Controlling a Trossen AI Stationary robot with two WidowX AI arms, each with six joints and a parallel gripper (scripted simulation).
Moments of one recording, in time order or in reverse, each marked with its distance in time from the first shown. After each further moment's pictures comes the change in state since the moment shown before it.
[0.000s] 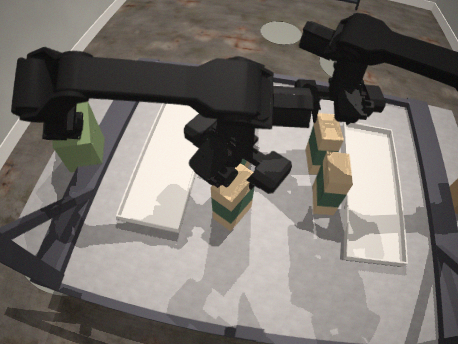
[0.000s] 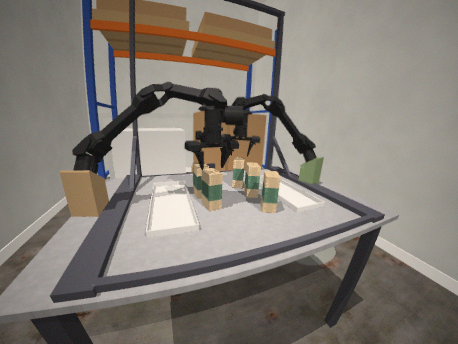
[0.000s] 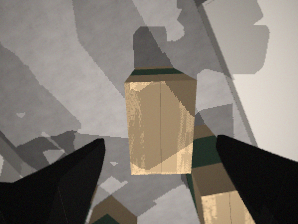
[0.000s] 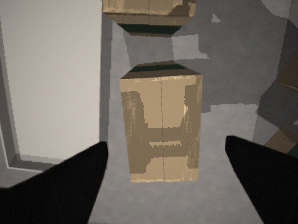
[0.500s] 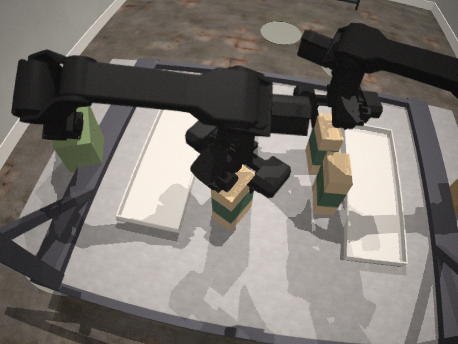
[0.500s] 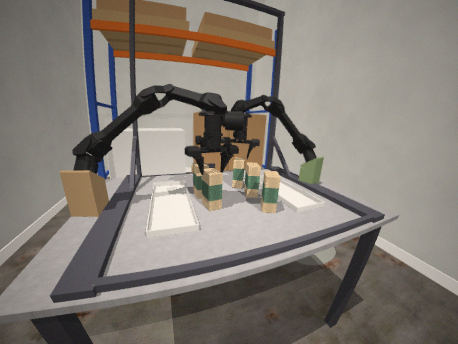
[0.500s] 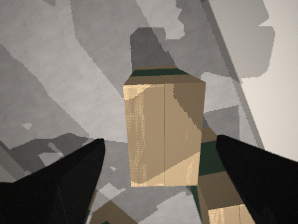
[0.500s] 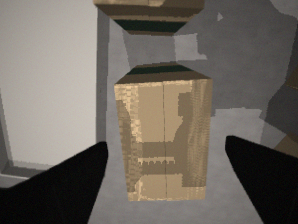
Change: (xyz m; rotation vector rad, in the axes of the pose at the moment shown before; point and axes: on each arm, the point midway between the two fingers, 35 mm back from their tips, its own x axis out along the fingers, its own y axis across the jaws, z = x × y) left arm 0.014 0.001 -0.001 0.001 0.002 0.004; right arm 0.018 0.000 0.000 0.001 -0.001 0.001
